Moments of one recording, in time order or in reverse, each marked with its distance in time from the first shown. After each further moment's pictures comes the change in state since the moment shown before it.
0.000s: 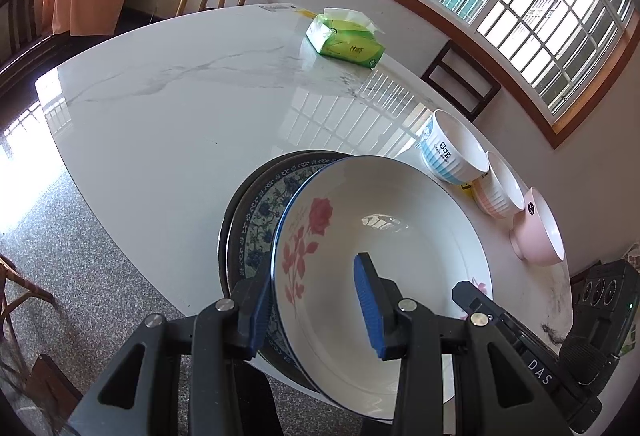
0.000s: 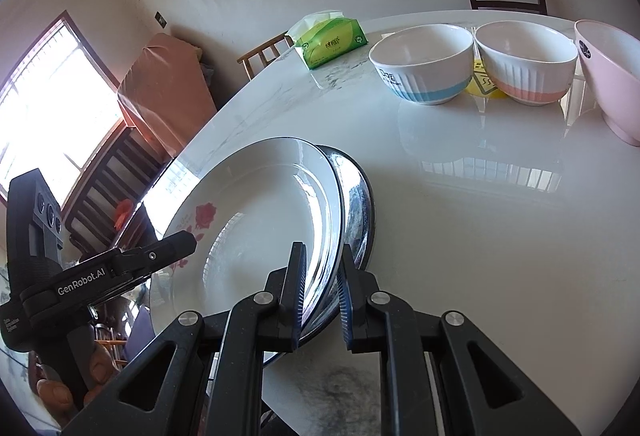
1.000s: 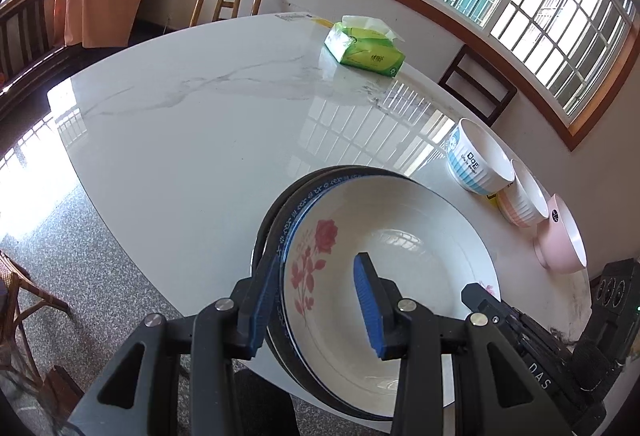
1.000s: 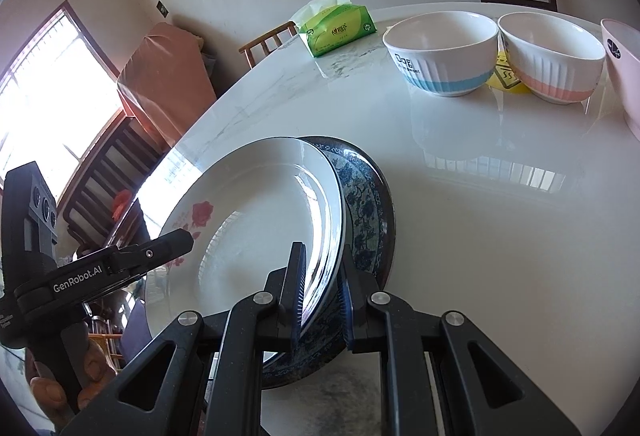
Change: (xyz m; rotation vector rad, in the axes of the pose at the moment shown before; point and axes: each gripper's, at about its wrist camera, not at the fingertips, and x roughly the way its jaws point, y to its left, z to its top) left arm 0.006 0.010 0.007 0.035 -0.064 0.084; right arm 0.020 0.014 -0.003 -0.034 0.024 -0.020
